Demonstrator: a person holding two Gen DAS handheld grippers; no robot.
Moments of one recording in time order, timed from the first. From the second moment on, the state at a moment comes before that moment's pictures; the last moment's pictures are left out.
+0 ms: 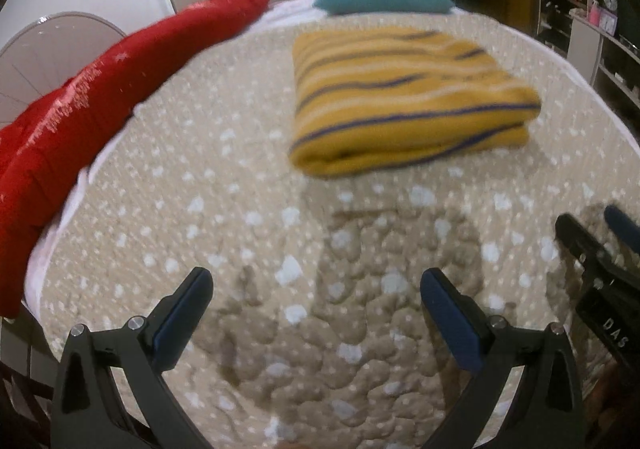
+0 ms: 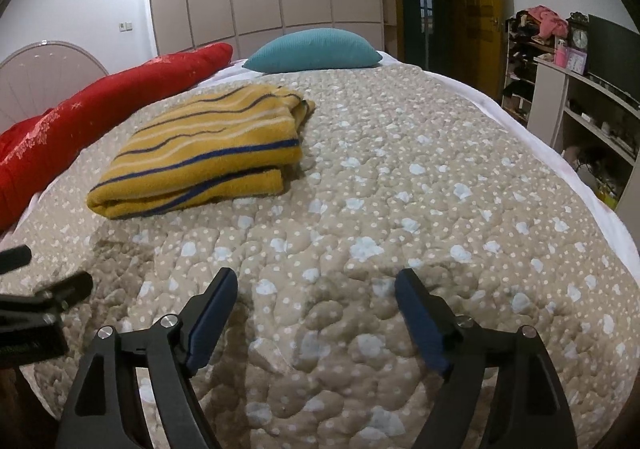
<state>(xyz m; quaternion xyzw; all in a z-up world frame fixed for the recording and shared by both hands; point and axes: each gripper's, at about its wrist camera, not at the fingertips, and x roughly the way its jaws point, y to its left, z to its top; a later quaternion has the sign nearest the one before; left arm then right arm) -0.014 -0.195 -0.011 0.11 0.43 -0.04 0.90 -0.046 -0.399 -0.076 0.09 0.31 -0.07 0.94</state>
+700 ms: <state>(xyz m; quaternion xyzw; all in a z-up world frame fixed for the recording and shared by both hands) -0.008 -0.186 -0.030 0.06 0.46 -0.05 0.88 -0.041 -0.388 -0.087 0.05 0.31 -0.09 0.94</state>
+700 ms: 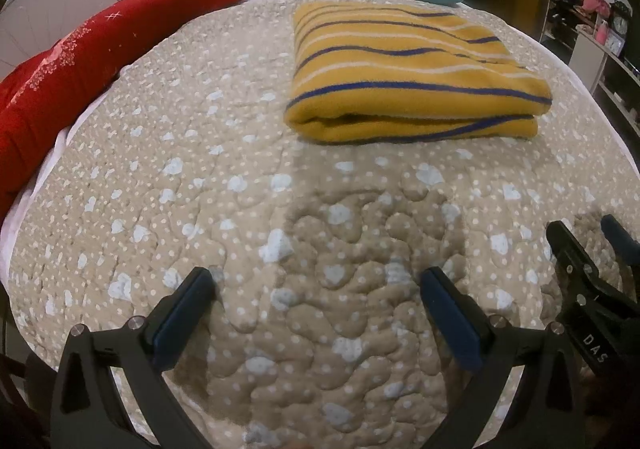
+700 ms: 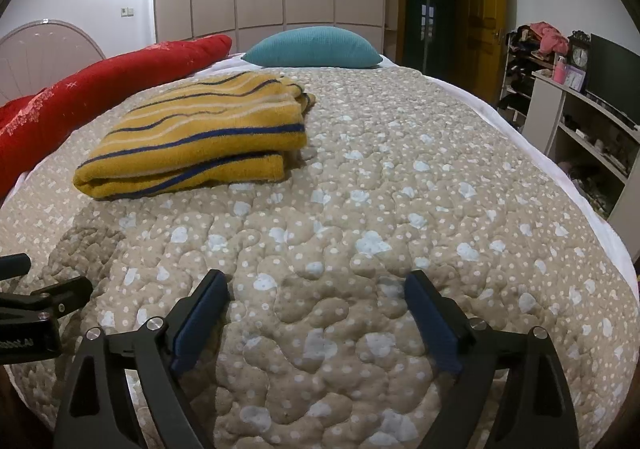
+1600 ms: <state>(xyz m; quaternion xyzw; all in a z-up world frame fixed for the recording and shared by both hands) -0.011 -0.183 -0.031 0.04 0.46 -0.06 0.89 -0.042 -0.388 -0.090 0.05 0.31 -0.09 0.94</state>
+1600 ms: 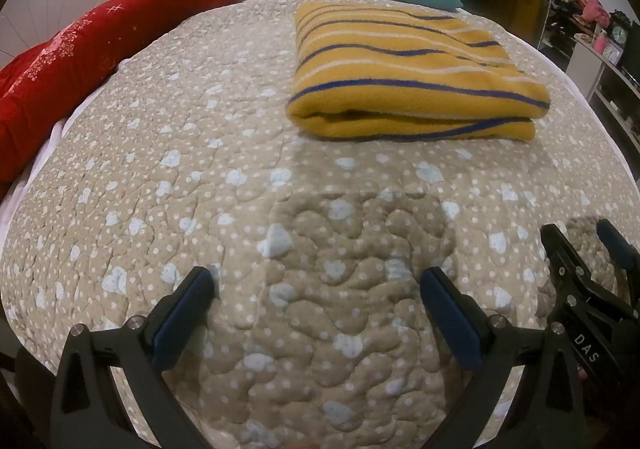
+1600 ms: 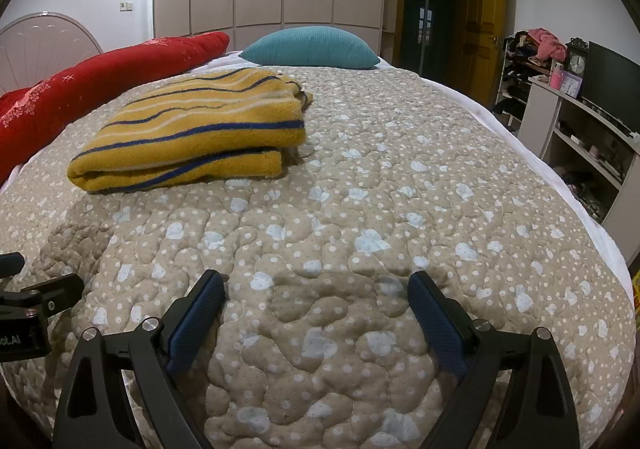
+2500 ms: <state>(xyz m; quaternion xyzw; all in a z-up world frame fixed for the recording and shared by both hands) -0.014 -0.183 -0.031 0.03 0.45 -0.06 0.89 -0.041 -0.388 -0.090 0.04 0.31 -0.09 0.94</state>
